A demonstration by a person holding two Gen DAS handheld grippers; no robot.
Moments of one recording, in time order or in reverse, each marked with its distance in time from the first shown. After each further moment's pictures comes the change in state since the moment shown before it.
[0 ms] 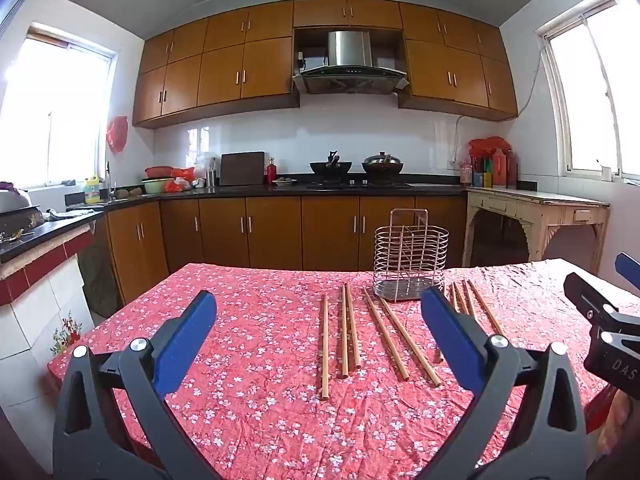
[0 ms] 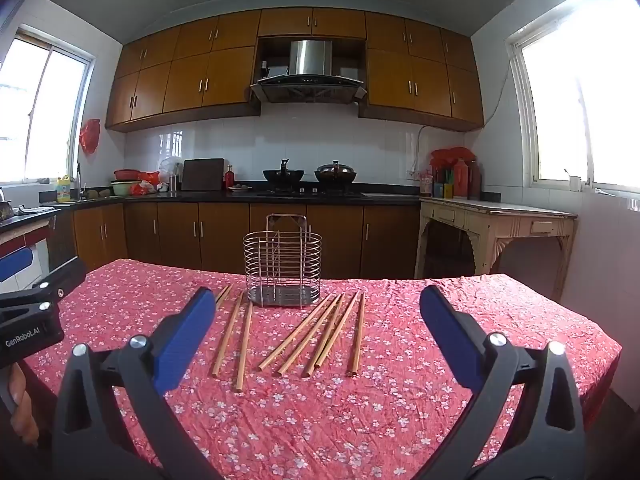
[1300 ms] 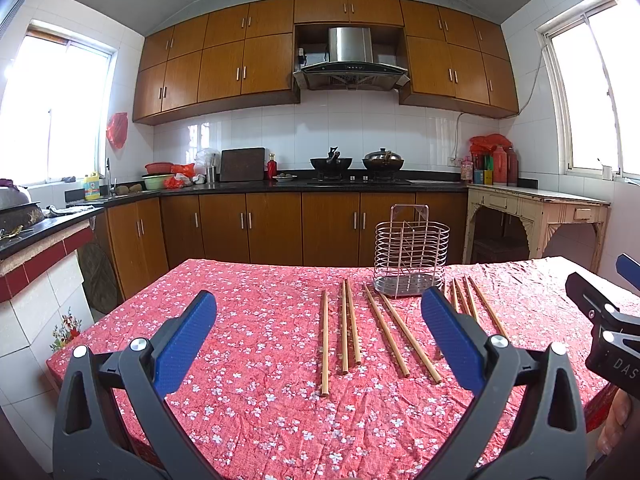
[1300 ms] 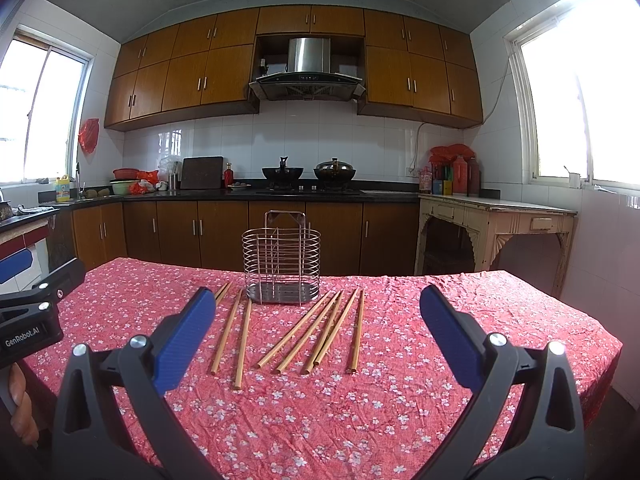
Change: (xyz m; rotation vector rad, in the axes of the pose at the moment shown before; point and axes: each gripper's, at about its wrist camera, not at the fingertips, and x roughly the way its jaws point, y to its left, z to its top) left arm 0.002 -0.003 -0.002 -0.012 0.018 0.000; right arm 0.001 0.001 -0.001 0.008 0.004 0.001
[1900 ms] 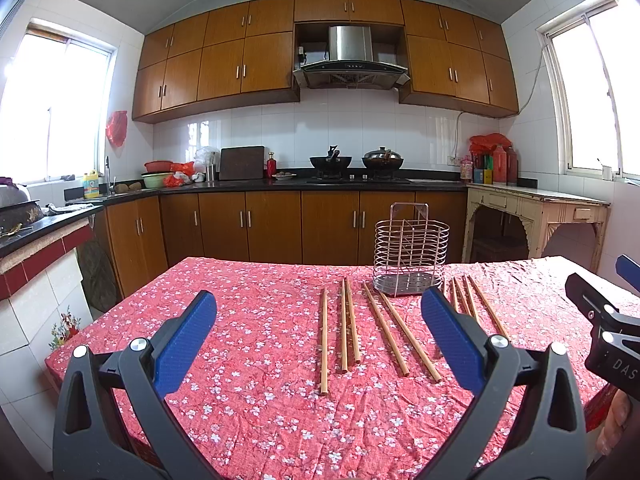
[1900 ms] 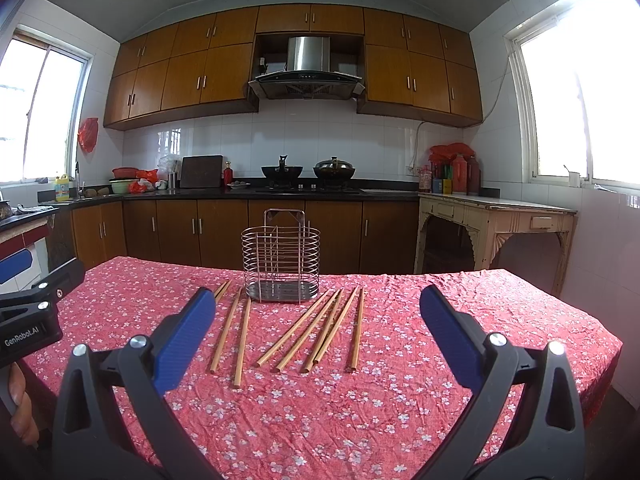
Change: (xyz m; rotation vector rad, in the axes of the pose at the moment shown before) left arm 0.003 0.004 -0.004 -0.001 0.004 -0.001; right arm 0.000 0.001 0.000 0.001 0.003 -0.001
